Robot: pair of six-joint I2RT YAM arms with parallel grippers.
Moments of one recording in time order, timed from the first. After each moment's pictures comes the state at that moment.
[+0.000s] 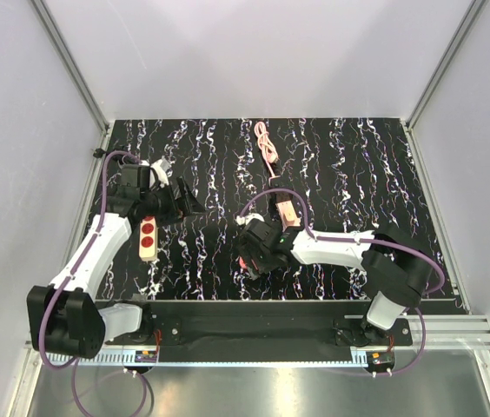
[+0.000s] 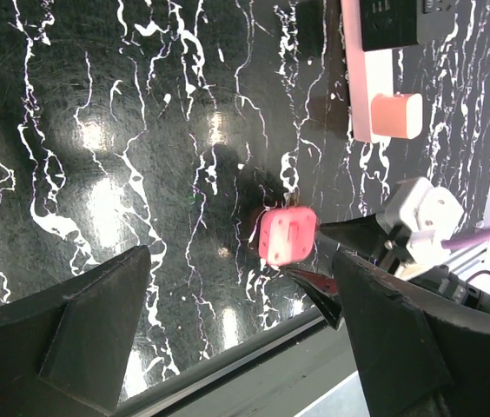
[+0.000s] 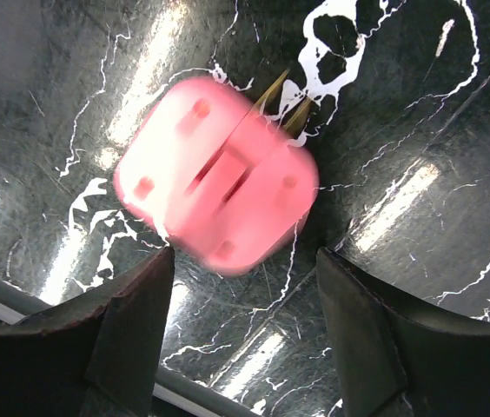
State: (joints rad) left arm -0.13 1.19 0.92 -0.58 0.47 -0.47; right arm 1.02 1.68 0.95 -0.37 0.12 0.44
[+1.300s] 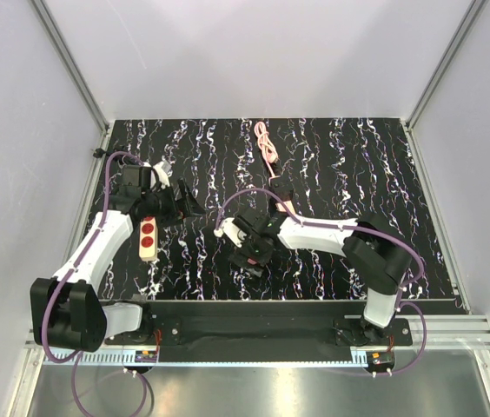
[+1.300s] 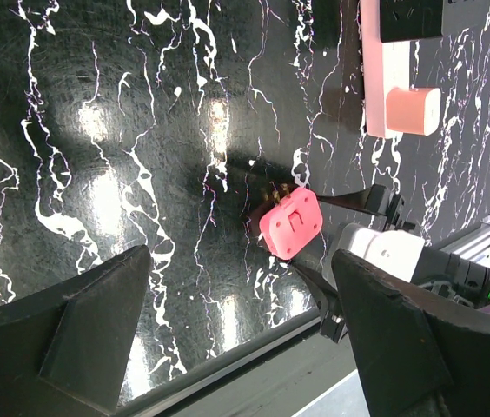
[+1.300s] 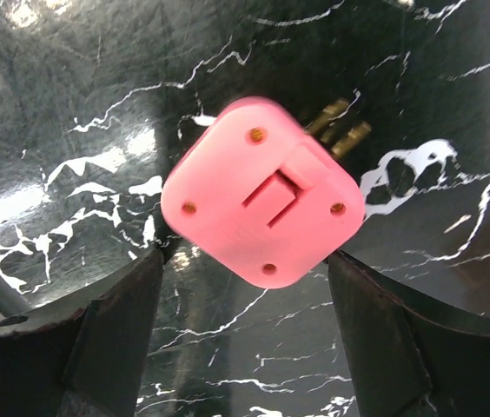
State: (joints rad) left arm -0.12 1.23 0.91 -0.57 0.49 -0.45; right arm 0.97 1.82 1.13 -0.48 -0.07 -0.19
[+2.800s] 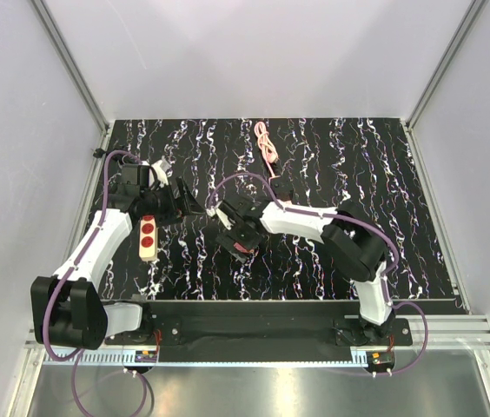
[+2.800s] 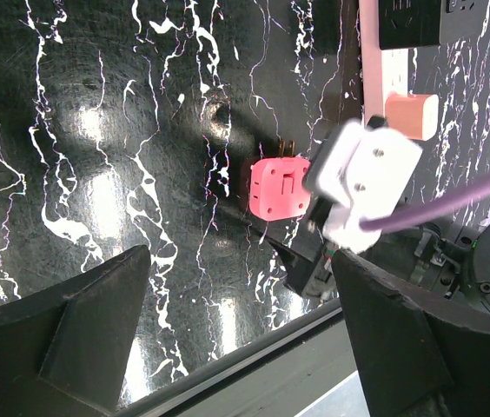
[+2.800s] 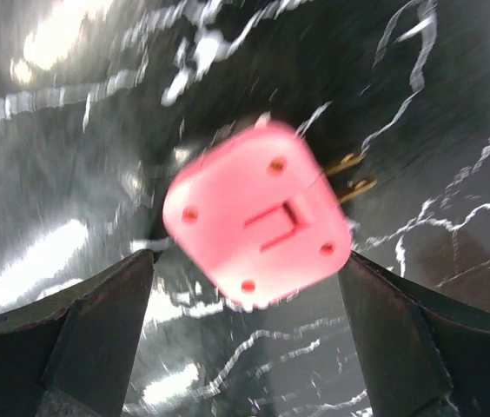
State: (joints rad) left arm -0.10 1.24 0.92 -0.57 0.50 -0.44; right arm 0.93 2.01 1.42 -0.60 0.01 -0.01
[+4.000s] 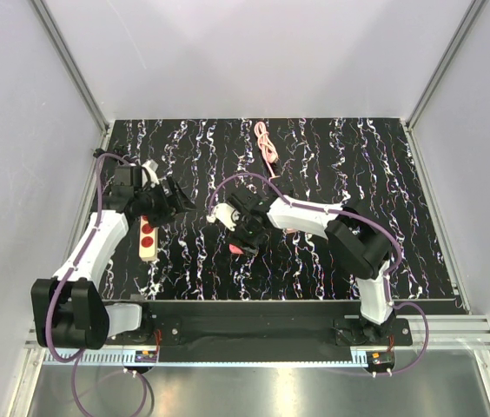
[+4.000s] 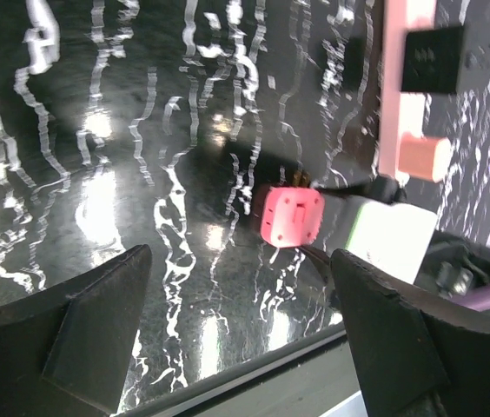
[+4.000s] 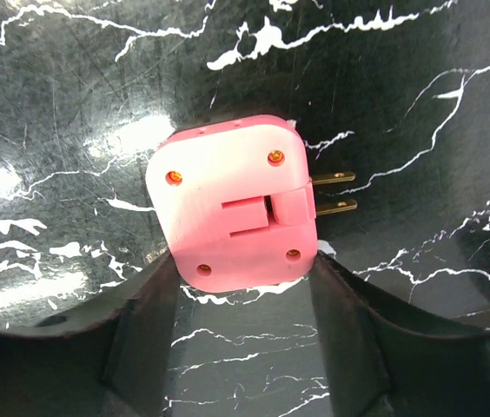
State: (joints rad) left arm -0.05 1.24 0.91 -0.56 0.44 -0.50; right arm 0.87 1.99 1.37 -0.56 -0.16 -0.39
